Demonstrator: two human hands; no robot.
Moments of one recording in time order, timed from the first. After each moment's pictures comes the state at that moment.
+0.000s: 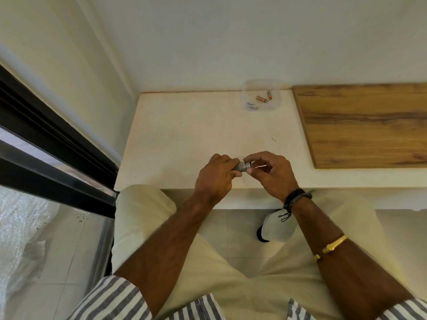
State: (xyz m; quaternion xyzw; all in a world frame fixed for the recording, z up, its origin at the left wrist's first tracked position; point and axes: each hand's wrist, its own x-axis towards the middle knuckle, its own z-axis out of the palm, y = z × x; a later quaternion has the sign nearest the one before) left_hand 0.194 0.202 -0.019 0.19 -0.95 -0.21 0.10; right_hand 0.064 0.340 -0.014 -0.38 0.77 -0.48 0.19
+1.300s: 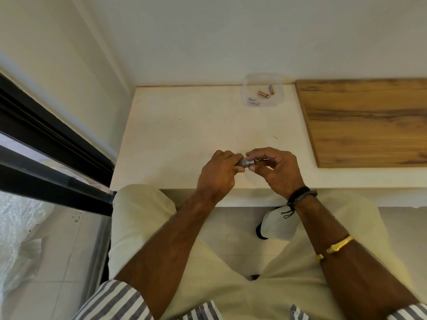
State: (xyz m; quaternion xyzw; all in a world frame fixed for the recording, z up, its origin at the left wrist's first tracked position) left_hand 0.181 0.198 -0.022 0.19 -0.94 -0.26 0.11; right_hand 0.054 0.336 -0.008 -0.41 0.75 -0.49 0.17
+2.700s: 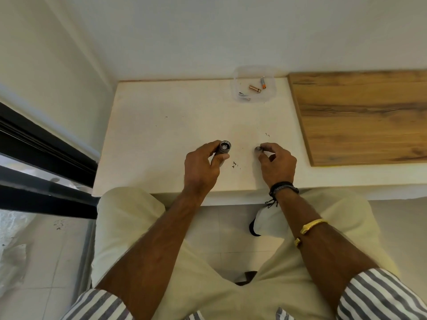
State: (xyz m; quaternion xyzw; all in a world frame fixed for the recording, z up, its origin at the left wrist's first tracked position) left_hand 0.168 0.187 -0.028 0.30 -0.80 -0.45 0.26; right_hand 0.019 0.322 -0.068 -0.16 0.89 -0.41 0.07
